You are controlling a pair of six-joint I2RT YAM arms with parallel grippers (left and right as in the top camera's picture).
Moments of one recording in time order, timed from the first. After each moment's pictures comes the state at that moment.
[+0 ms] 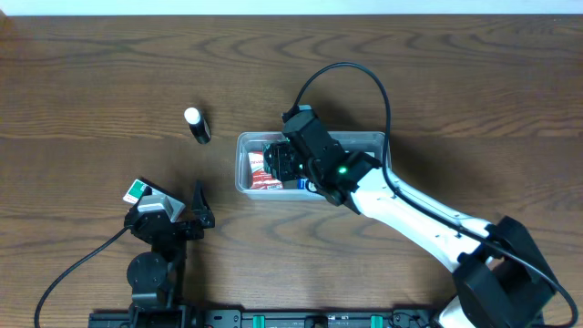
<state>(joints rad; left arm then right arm) 0.01 0.02 0.02 -0.12 -0.03 -0.16 0.77 1.71 1.14 -0.27 -0.03 0.63</state>
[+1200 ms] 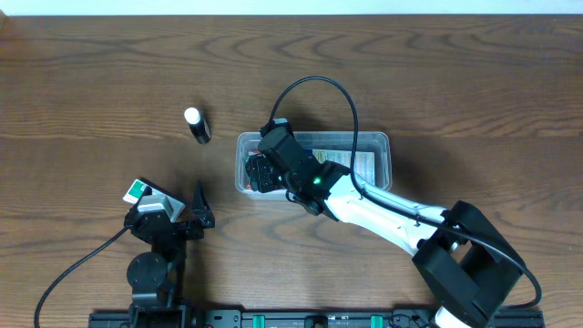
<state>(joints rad) 0.01 0.02 0.02 -0.12 -0.03 -0.16 0.86 1.84 1.14 -0.13 -0.01 0.64</state>
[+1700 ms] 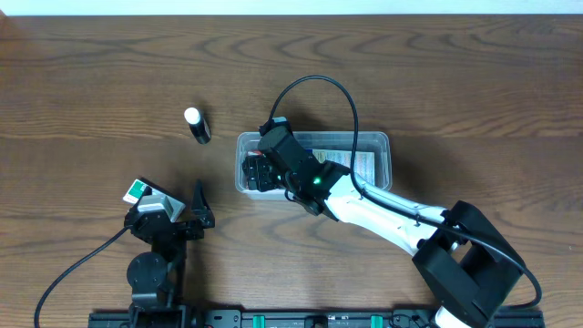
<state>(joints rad) 0.01 0.02 0.02 -0.12 -0.03 -0.16 0.86 1.84 1.14 -0.11 -0.01 0.64</state>
